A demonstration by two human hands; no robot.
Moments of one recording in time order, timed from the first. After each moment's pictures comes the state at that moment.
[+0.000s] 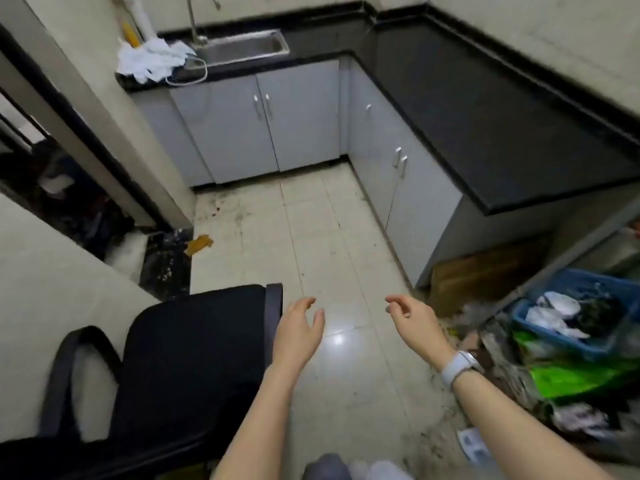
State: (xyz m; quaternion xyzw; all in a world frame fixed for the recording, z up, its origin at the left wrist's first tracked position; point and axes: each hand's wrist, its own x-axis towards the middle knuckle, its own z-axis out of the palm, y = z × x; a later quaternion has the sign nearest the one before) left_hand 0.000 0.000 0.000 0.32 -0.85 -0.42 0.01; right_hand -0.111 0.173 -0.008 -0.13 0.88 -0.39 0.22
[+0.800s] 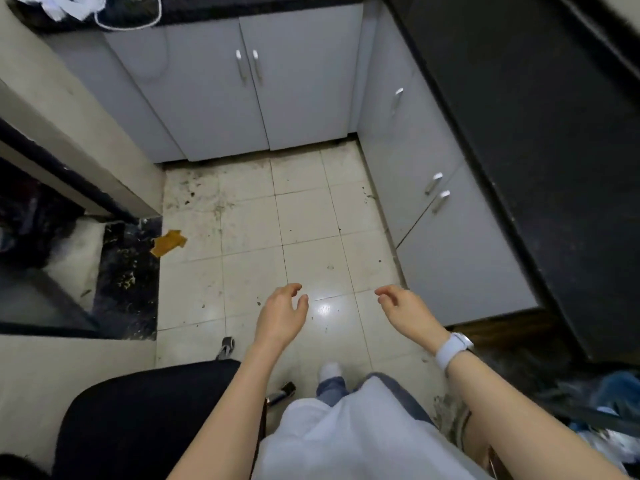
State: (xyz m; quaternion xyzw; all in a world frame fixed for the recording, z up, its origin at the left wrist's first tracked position) left_hand -0.310 -0.229 -0.059 0.35 -0.84 -0.41 -0.09; right_hand -0.433 -0.044 -0.046 -0.16 0.88 -0.27 0.36
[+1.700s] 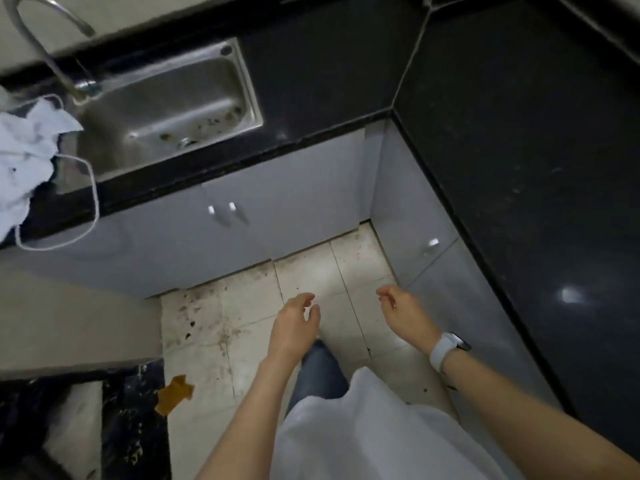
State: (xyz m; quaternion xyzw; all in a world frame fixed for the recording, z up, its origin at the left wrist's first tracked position) left_hand -0.828 -0.524 -0.043 0.33 -0.85 -0.38 -0.12; right_hand -0.929 -0.352 -0.074 -0.11 0.87 -0.36 0.32
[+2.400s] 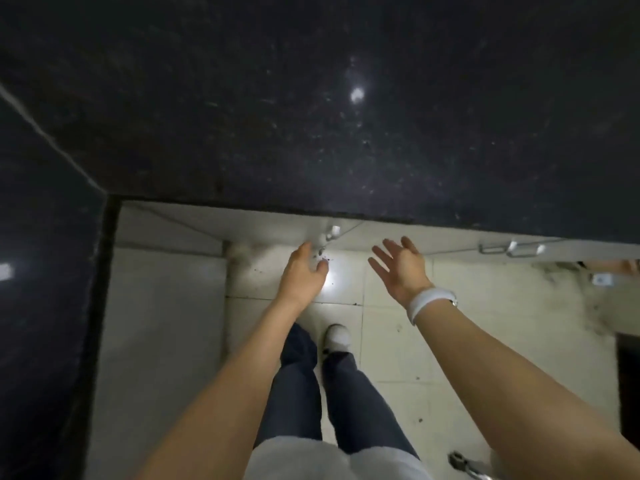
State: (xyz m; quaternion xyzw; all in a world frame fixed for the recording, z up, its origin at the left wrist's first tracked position) left_hand -1.148 -0.486 -0.165 -0.11 -0.79 -0.34 -0.49; right_hand -1.046 -0.358 -0.160 0.63 0.27 -0.72 -0.12
